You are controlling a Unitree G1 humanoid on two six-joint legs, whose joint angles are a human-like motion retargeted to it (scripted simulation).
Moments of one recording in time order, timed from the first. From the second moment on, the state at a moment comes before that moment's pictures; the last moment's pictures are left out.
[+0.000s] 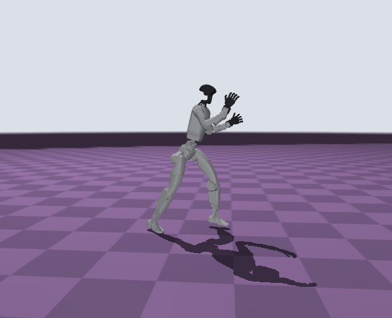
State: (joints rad) left arm -0.19 0.71 0.18 -0.28 -0.51 -0.25 -0.30; right arm -0.77 -0.74 0.08 -0.24 0.31 -0.47 -0.21; waist 0.22 -0.24 -0.35; left_leg -1.22 0.13 0.00 0.57 0.12 -0.20; right_leg -0.39 -0.20 -0.20 0.27 -0.33 0.26
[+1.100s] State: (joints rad) left arm -0.74 1.35 0.15 0.30 0.32 -0.46 0.07; right arm -1.51 -0.49 0.41 1.08 -0.96 -0.40 -0.33; waist 0.28 -0.33 -0.30; left_leg -1.22 0.17 -0.11 0.58 0.14 -0.22; right_leg -0.31 -0.06 -0.28 0.24 -0.24 0.26
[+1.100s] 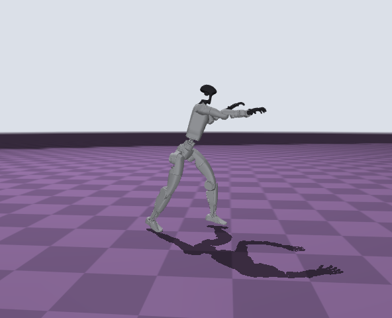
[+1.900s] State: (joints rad) left arm -0.85 1.02 -0.38 0.18 0.58 -0.41 0.05; right arm -1.20 -0.44 0.60 0.45 -0.90 -0.35 -0.10; waist -0.09 -0.06 -0.31; left_leg -0.73 0.43 0.57 0.17 0.40 -0.26; right_leg -1.17 -0.42 -0.10 0.76 -0.19 0.17
